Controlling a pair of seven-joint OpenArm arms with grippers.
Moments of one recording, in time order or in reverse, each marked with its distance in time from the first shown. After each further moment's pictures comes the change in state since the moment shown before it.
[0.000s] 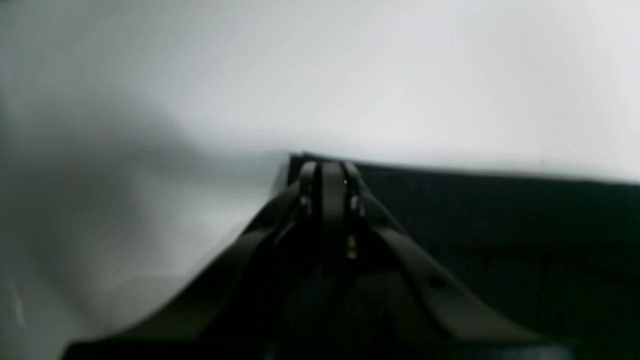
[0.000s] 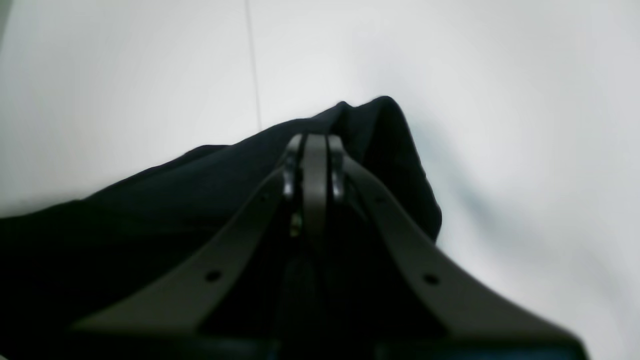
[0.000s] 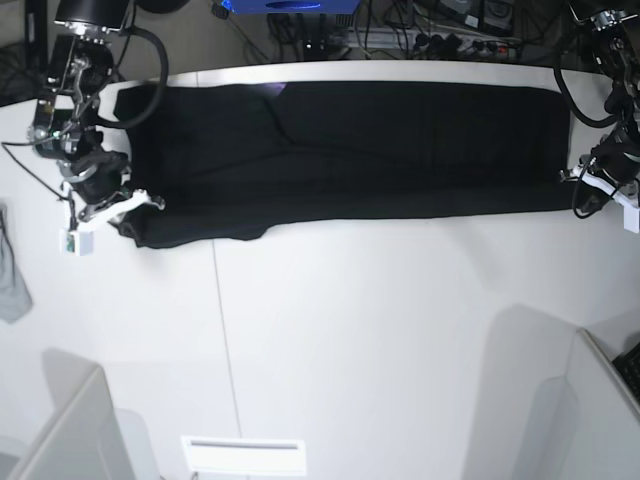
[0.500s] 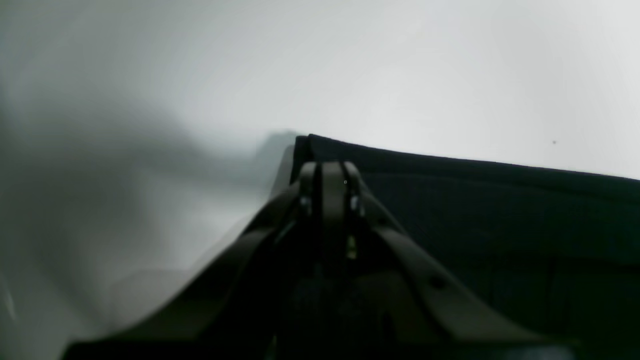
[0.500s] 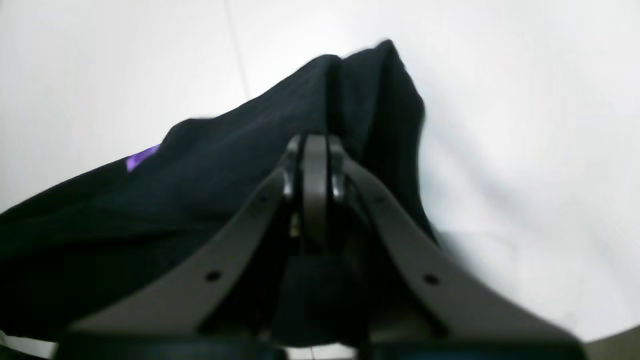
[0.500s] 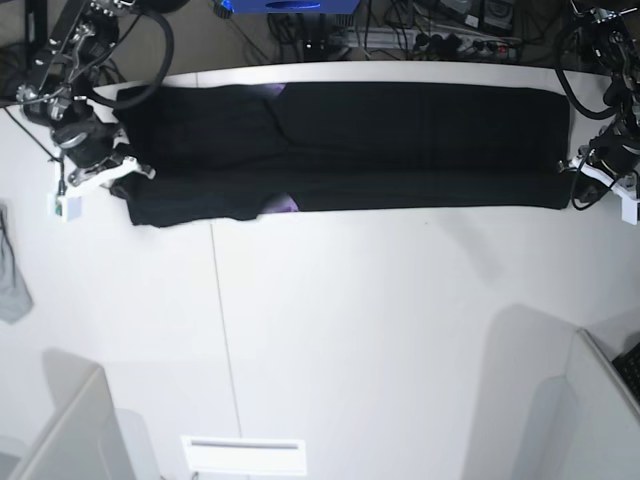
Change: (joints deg) left arm 1.2 -0.1 -0.3 0.1 0.1 0.0 0.0; right arm -4.3 -6.9 9.7 7.1 -0.2 0.1 -13.3
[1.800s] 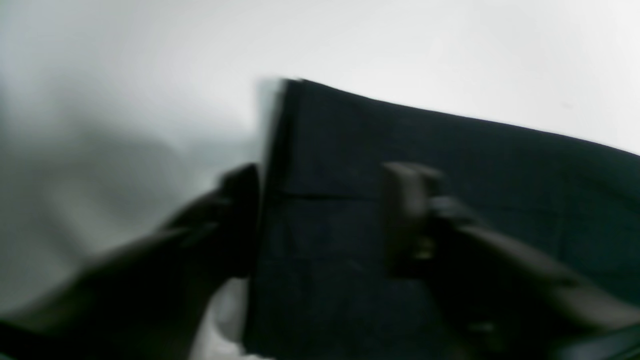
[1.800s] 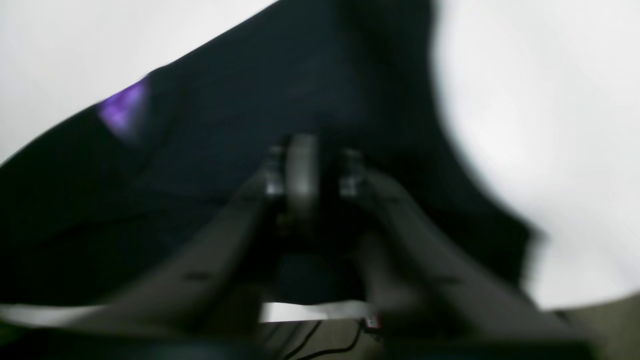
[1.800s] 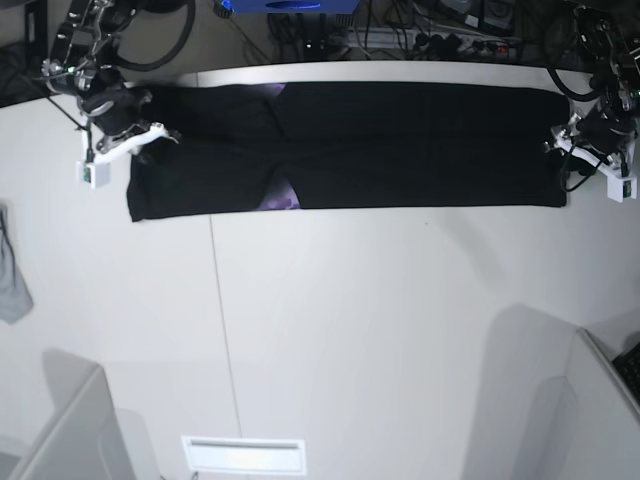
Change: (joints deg) left arm 2.7 4.2 0.3 -1.9 0.0 0.0 -0.3; right arm -8.0 -1.9 -5.6 -0.1 -0.2 0.0 5.9
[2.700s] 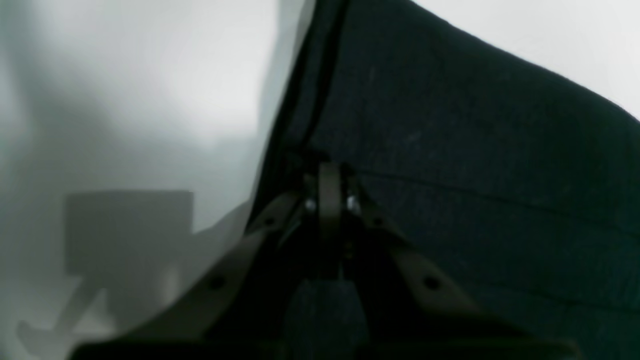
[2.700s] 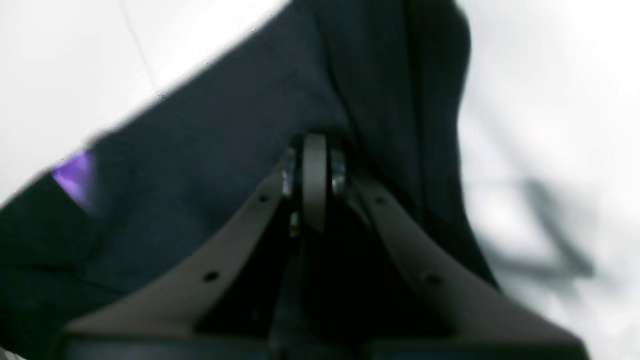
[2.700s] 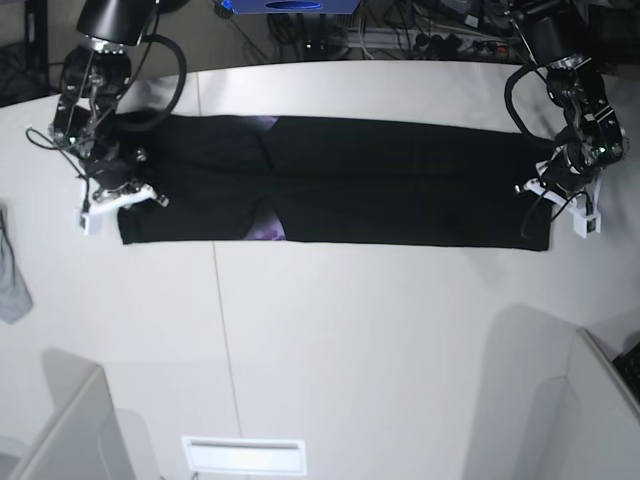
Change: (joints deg) left arm -18.2 5.7 5.8 -18.2 17.7 -0.2 -1.5; right arm 17.1 4.2 -1.0 -24.3 -0.8 -0.6 9.4
